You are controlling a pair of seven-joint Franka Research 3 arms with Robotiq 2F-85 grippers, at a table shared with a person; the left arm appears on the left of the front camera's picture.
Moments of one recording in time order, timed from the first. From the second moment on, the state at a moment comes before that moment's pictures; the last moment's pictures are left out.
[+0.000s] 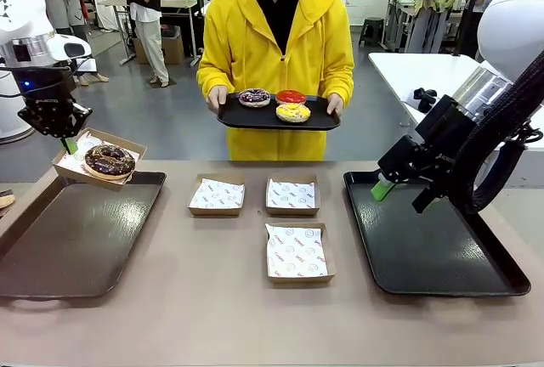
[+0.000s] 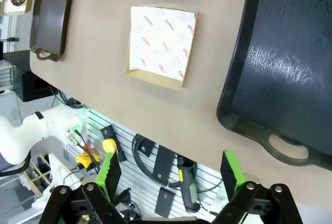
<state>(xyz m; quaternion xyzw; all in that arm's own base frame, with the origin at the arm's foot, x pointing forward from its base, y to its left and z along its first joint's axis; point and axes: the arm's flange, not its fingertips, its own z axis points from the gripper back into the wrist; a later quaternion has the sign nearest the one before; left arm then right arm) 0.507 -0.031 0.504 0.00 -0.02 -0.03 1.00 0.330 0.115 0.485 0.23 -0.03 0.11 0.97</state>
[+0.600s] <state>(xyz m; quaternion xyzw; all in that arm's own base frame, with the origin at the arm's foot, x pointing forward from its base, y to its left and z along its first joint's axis) 0.511 -0.027 0.496 0.00 -0.02 -0.03 1.00 0.329 0.137 0.475 0.21 -0.02 0.09 0.97</state>
